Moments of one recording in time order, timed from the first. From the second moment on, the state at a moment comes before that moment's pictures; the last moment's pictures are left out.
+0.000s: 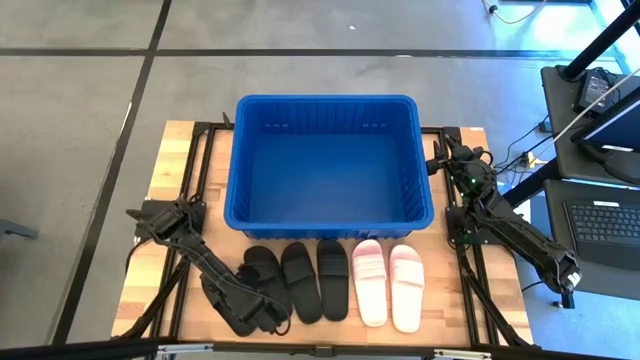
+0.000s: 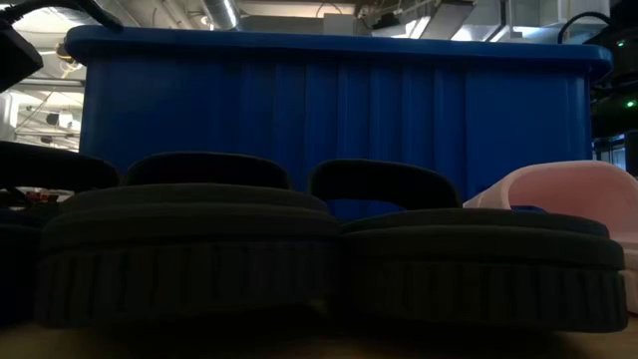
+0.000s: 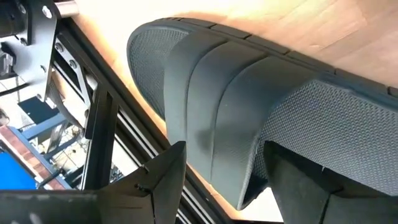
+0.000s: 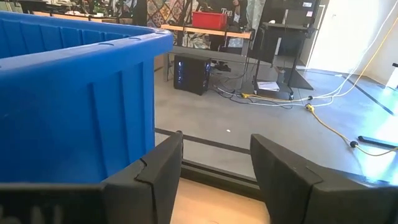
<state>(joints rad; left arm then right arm) -0.73 2.05 1.48 -1.48 0.27 -1.59 -0.84 0.15 0.01 0.06 0.43 -0.03</state>
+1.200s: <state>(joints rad) -0.65 2.01 1.57 -1.46 0.40 -1.39 -0.84 0.15 0.01 0.06 0.43 -0.03</state>
